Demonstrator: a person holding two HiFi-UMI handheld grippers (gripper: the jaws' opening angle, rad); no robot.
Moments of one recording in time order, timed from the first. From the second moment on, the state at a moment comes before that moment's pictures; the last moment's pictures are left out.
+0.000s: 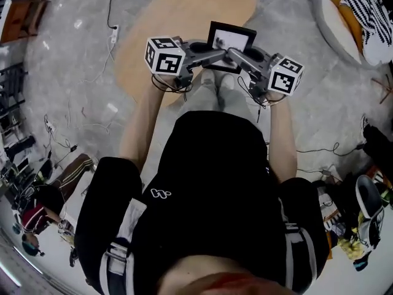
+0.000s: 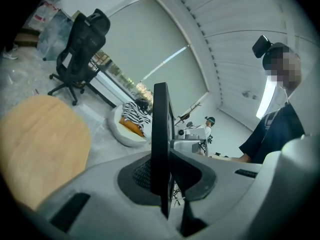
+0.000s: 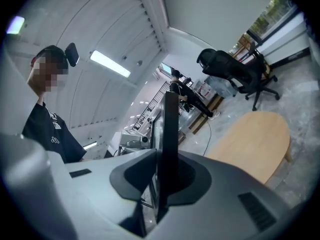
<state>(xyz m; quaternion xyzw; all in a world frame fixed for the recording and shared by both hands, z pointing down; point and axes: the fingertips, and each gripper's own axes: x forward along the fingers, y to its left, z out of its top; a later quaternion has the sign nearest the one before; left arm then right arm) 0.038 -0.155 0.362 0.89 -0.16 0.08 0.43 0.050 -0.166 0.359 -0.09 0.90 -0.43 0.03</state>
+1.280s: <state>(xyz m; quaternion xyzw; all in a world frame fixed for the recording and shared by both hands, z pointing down) -0.025 -0.163 0.639 0.80 -0.17 0.01 0.58 0.001 -0.174 0.640 -0.12 0.80 -0.59 -0.04</state>
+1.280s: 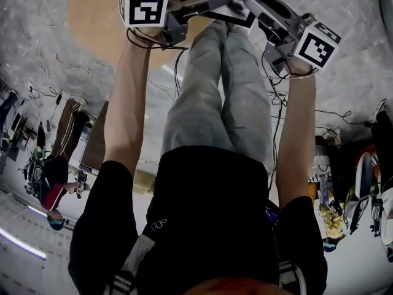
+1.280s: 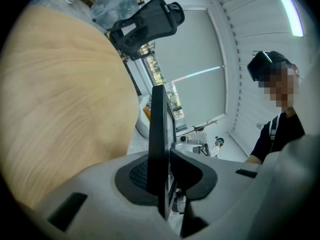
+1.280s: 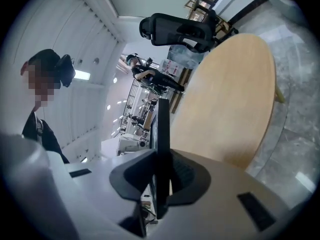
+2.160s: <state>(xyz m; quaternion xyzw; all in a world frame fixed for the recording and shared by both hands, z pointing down) -0.088 -0.153 0.707 0.73 -0.35 0.03 0.59 -0.037 -0.219 0.747 -0.20 0.75 -0.61 -0.16</state>
